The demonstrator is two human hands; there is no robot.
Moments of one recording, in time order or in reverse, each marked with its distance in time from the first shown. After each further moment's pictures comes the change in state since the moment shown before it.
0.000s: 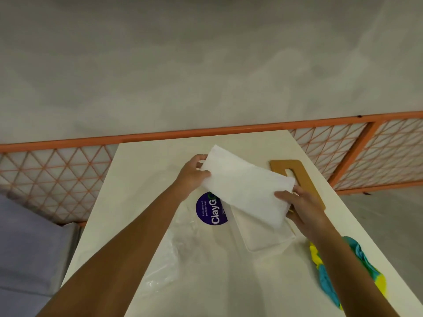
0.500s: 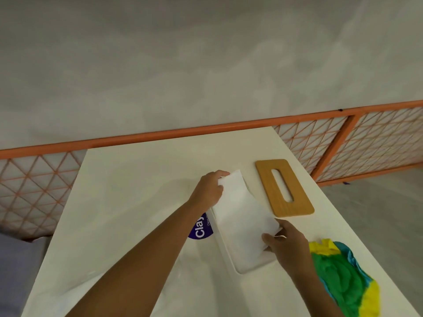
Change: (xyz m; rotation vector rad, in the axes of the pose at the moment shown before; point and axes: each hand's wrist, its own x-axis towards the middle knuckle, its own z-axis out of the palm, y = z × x) left_hand 0.050 -0.013 0.077 0.422 -0.160 0.251; right_hand -0.010 0.045 0.008 -0.622 0.303 -0.018
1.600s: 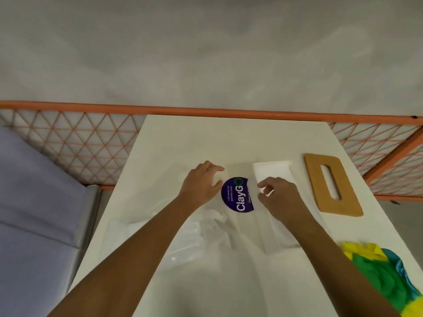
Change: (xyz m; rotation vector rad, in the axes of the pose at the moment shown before) left_hand -0.100 -0.087 -0.061 0.391 0.176 -0.014; right_hand -0.019 -0.077 0.063 -0.493 -0.261 -0.498
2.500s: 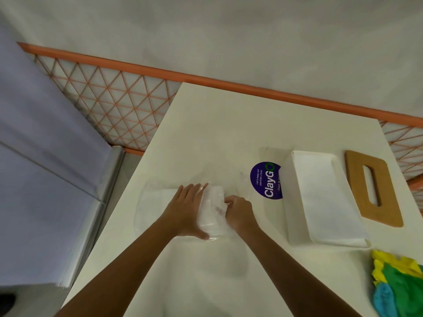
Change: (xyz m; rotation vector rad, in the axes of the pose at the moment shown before) left_hand -0.125 -0.086 0.049 0.191 -0.199 -0.072; right_hand -0.025 -0.045 0.144 0.096 -0.341 0.048
